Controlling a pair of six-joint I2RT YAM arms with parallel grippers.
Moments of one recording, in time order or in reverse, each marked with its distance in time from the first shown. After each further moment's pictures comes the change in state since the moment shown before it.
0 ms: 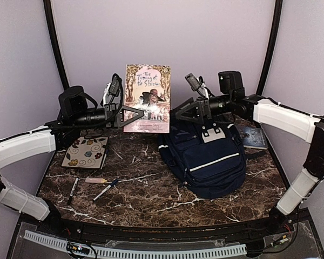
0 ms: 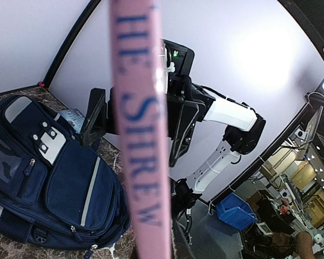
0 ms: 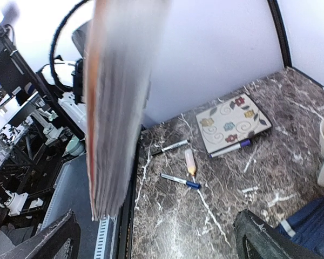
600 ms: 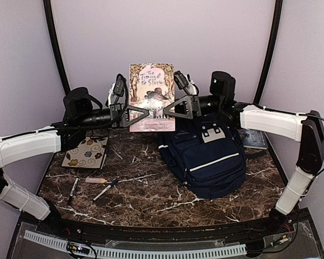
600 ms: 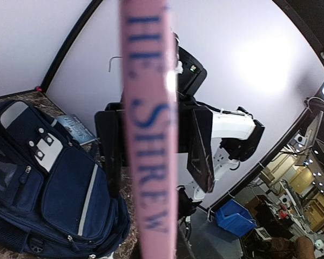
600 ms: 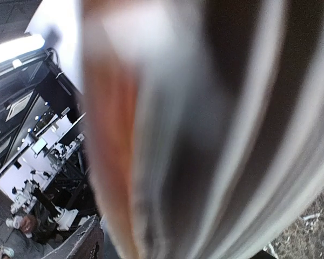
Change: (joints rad) left arm -0.035 0.059 0.000 0.111 -0.040 -0.043; right arm 0.103 0.090 -0.023 0.534 -0.121 0.515
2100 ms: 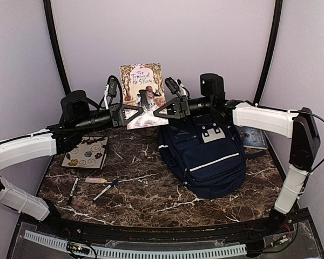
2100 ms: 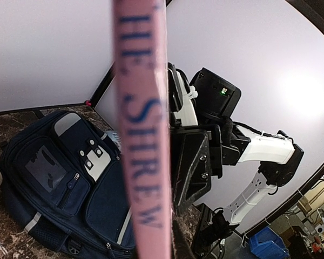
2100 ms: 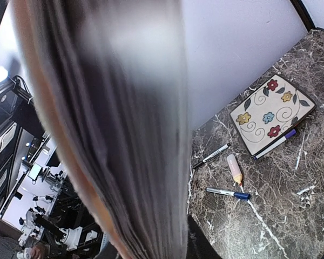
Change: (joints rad) left arm -0.004 -0.062 -0.040 -0.091 -0.266 0.065; right arm 0.011 0.087 0.101 -0.225 0.137 0.011
